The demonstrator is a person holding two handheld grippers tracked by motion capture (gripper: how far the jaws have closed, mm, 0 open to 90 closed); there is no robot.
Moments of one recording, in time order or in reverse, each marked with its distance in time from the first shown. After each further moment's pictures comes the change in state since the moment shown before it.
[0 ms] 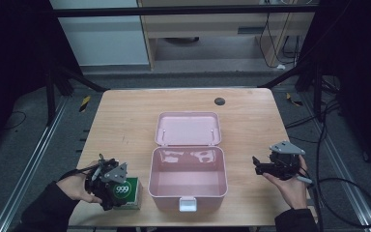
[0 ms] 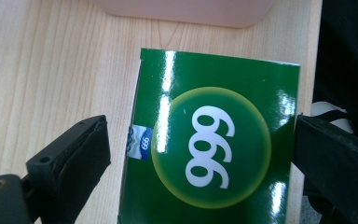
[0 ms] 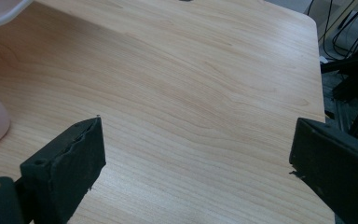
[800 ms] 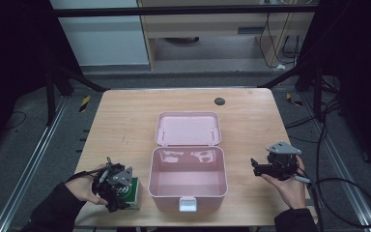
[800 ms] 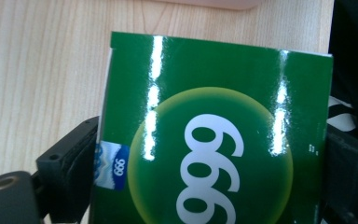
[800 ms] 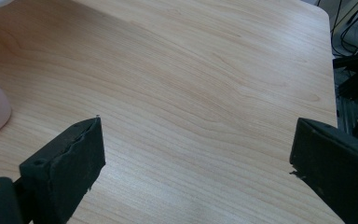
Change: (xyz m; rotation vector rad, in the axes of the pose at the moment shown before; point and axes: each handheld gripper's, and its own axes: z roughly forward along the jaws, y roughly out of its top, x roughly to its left) left arm 0.001 0.000 0.024 0.053 -0.043 0.005; right arm 0.003 -0.002 0.005 0.031 0.016 -0.016
